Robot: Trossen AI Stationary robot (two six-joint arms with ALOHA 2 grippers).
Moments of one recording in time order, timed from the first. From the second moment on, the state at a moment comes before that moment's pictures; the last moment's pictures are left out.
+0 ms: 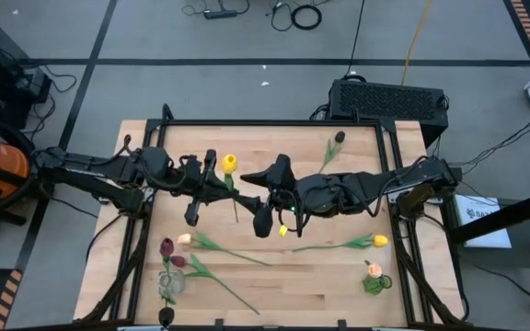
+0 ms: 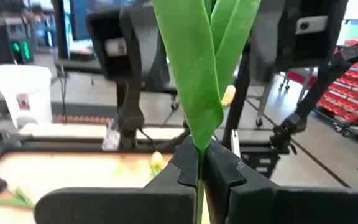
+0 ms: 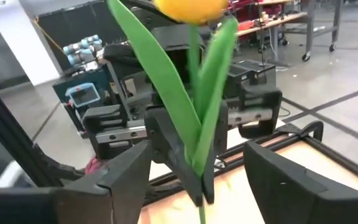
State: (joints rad) left arm -0.13 1.04 0.98 0.03 0.09 -0.12; right arm 0.28 1.73 1.81 -0.21 0.52 0.37
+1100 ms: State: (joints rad) left arm -0.12 1.04 0.98 -0.24 0.12 -0.12; right arm 0.21 1.82 1.81 -0.29 0.44 0.26
